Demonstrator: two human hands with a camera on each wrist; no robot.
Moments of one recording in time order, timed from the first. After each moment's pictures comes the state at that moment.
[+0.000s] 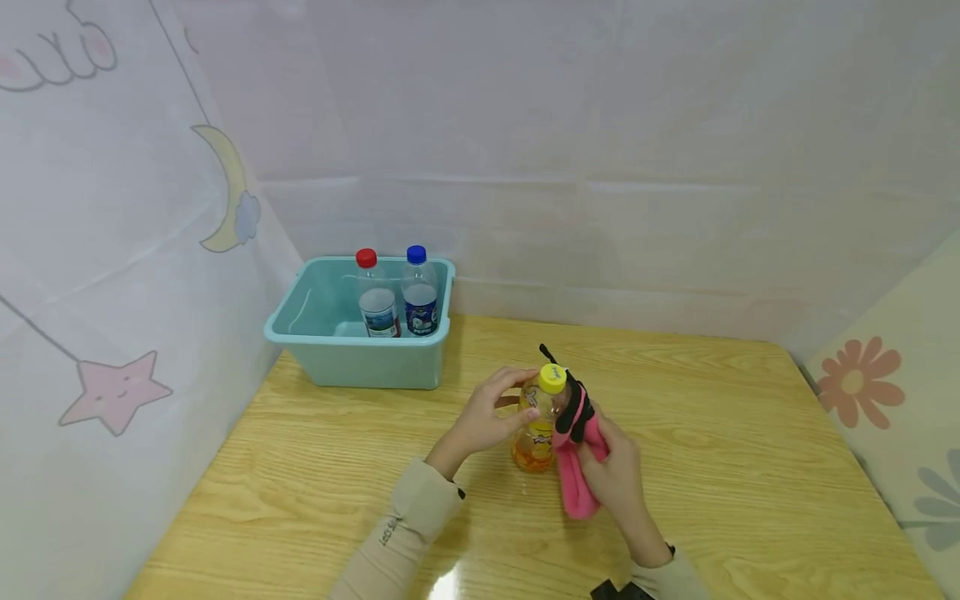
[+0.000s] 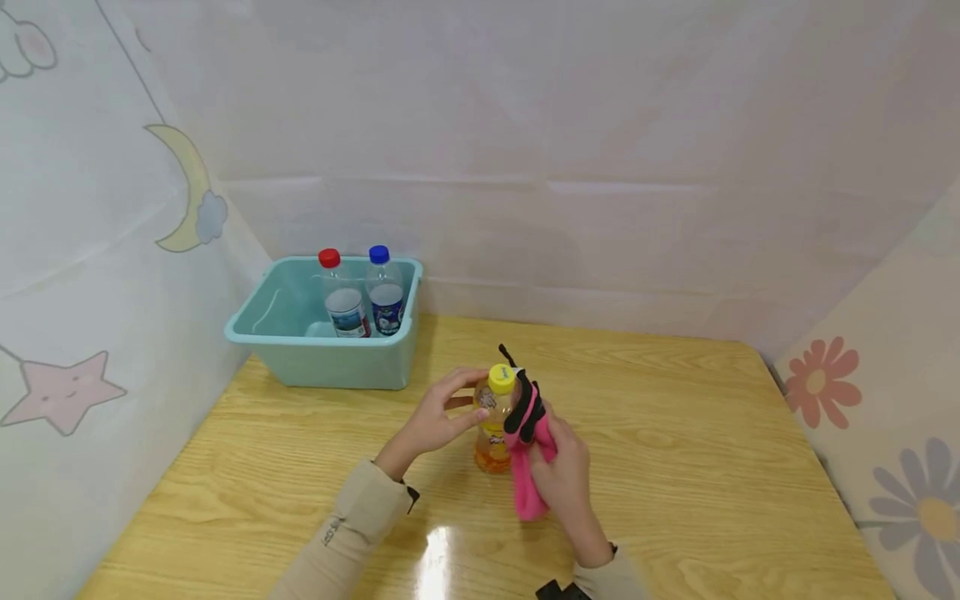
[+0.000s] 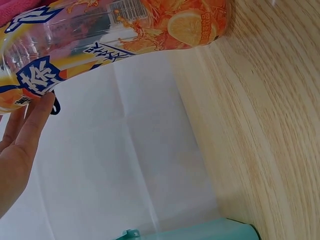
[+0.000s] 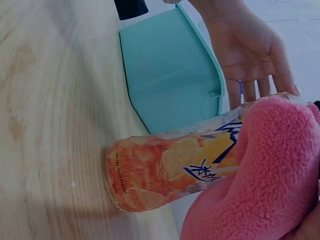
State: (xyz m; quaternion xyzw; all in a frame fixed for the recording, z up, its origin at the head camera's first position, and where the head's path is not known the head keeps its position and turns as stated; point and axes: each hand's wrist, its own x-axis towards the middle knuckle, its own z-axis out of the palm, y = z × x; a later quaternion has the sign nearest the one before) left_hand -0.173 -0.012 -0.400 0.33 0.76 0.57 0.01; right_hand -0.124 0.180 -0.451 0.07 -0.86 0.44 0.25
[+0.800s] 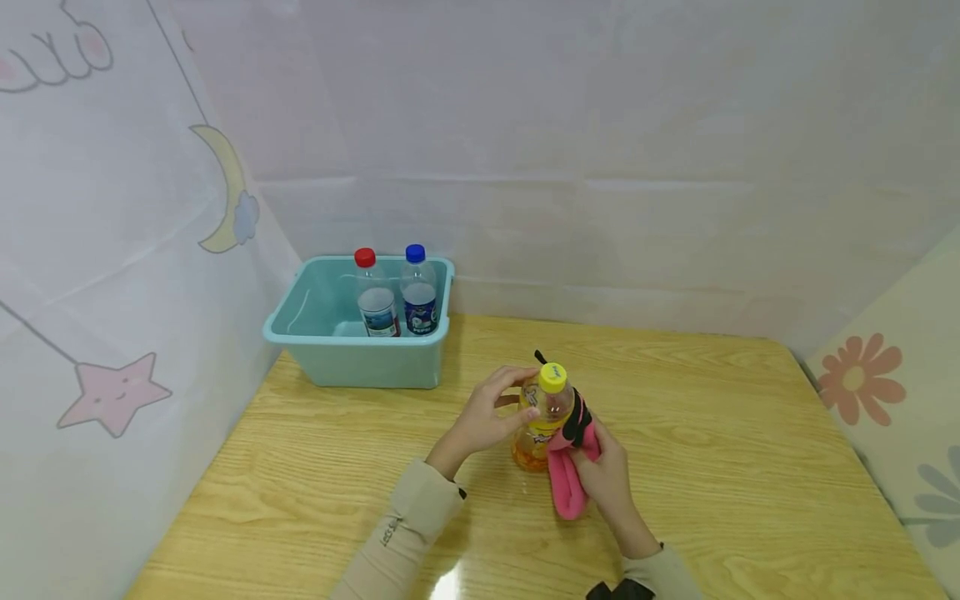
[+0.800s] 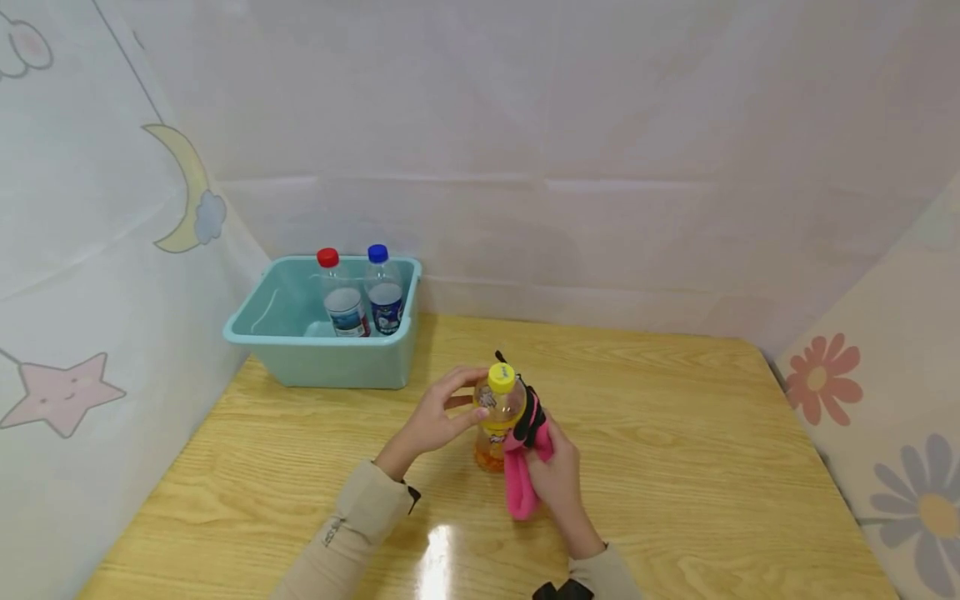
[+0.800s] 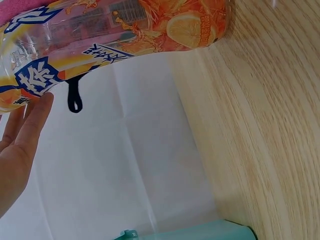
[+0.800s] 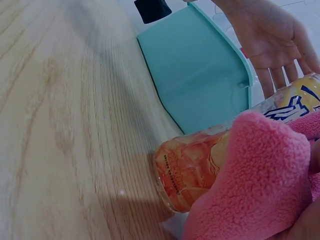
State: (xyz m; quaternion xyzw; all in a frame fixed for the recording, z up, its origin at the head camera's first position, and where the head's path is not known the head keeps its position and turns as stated) left_hand -0.173 -0.012 -0.402 0.33 0.74 0.58 0.01; right_hand -0.131 0.176 -0.478 -0.01 -0.83 0.54 0.14
